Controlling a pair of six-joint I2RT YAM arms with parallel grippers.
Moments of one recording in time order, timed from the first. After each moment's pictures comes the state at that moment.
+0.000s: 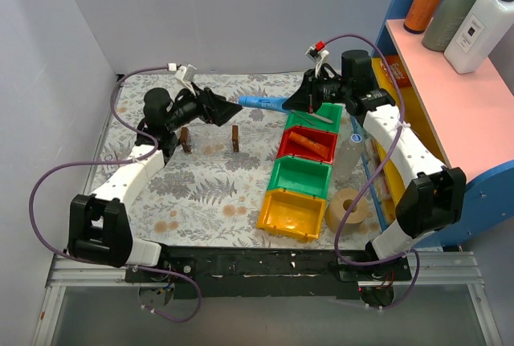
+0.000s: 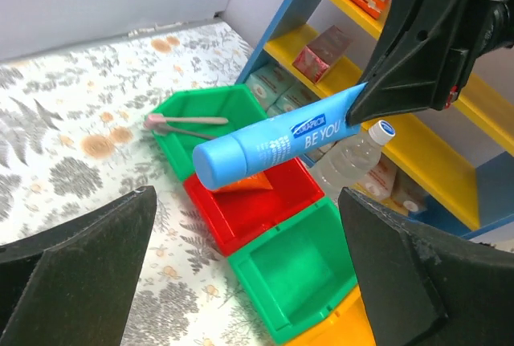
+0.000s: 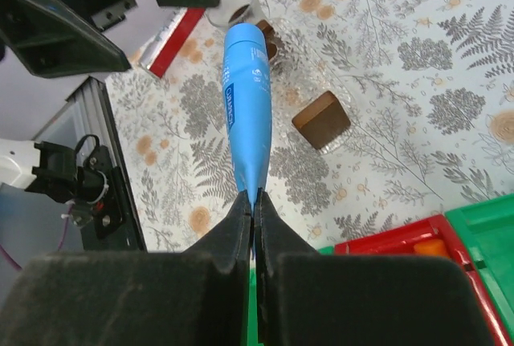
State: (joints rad) left arm -0.22 1.39 0.96 0.47 0.73 -0.54; right arm 0.33 1.58 1.45 -0.29 -0.90 0.17
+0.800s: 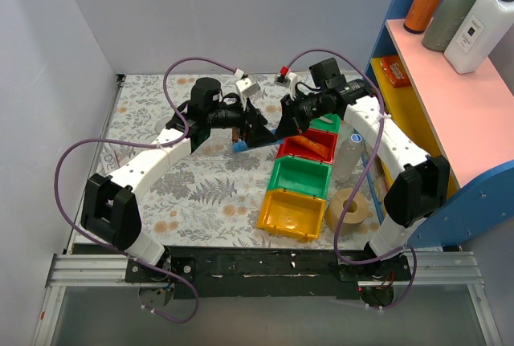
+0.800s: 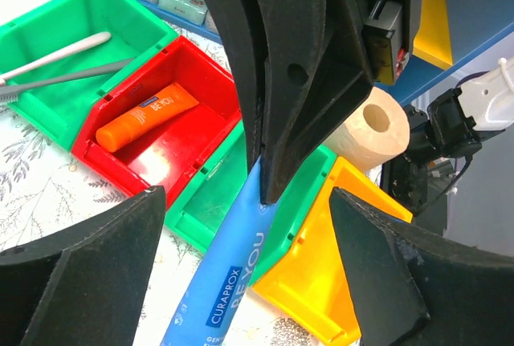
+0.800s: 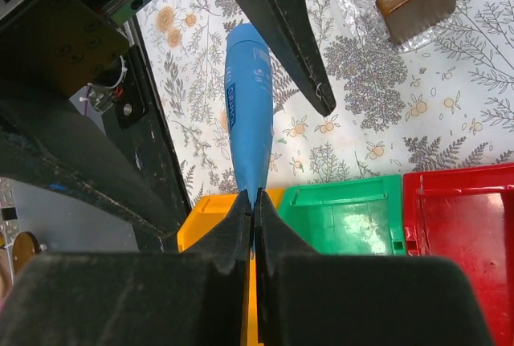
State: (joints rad) left arm -0.50 1.53 1.26 -0.07 0.84 -0.07; right arm 0.47 1.70 1.66 -0.88 -0.86 -0.17
